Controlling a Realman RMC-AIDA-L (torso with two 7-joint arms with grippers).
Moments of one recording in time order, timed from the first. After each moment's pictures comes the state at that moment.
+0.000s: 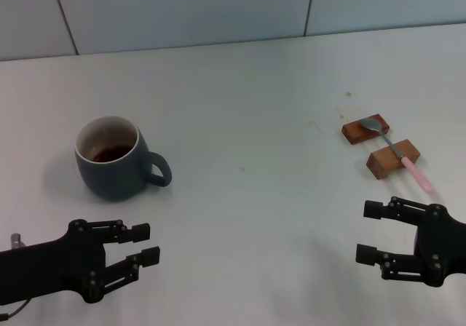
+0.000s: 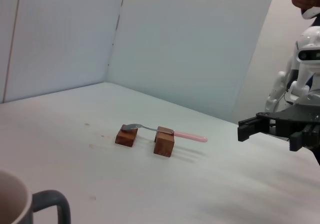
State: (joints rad) left arm -0.39 -2.04 0.75 0.49 1.96 1.68 -1.13; right arm 0.32 2.07 -0.30 -0.57 -2.22 -1.87 1.09
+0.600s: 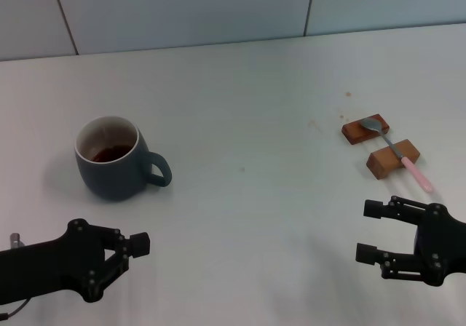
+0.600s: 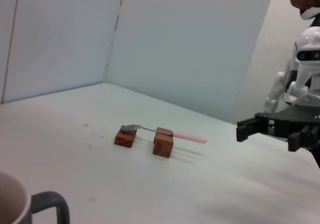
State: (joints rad) left arm -0.39 -2.04 0.75 0.49 1.96 1.68 -1.13; right arm 0.32 2.07 -0.30 -0.57 -2.22 -1.87 1.09
